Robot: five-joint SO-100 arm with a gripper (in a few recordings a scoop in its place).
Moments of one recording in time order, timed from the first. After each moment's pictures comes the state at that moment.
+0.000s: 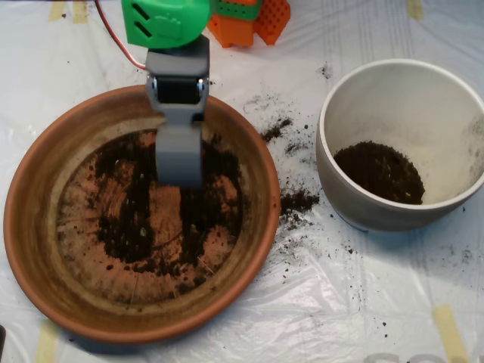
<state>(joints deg) 20.5 107.1 110.0 70.7 -18.7</state>
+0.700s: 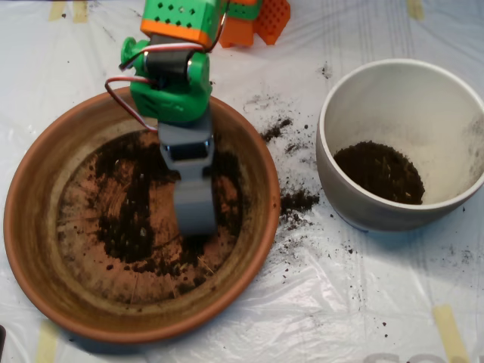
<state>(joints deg) 20.7 80.9 106.0 65.2 -23.2</state>
